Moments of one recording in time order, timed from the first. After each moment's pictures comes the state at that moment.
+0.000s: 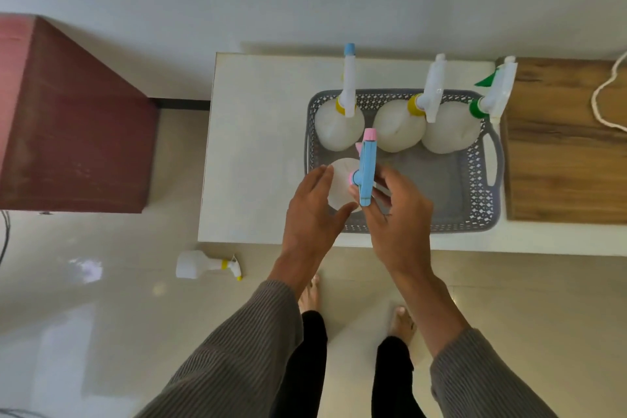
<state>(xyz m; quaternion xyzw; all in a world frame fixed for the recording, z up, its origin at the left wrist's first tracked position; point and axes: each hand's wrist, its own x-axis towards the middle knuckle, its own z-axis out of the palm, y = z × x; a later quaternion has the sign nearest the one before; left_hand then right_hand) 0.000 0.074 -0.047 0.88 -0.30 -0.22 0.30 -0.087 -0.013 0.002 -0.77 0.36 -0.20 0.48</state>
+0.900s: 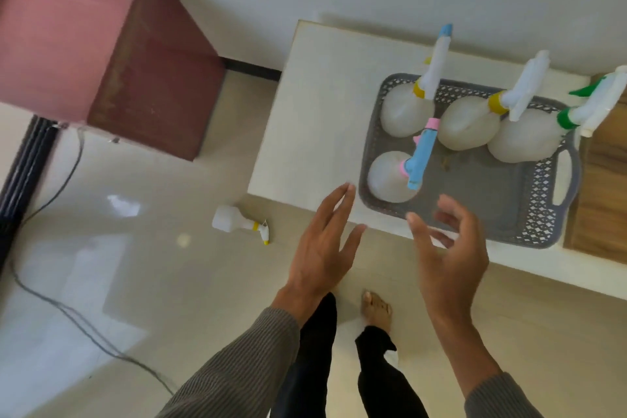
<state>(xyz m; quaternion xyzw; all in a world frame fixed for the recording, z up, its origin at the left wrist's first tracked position) -0.050 0.170 -0.036 0.88 -0.29 -0.14 0.35 -0.138 0.030 -0.013 -0.74 0.44 -0.21 0.46</state>
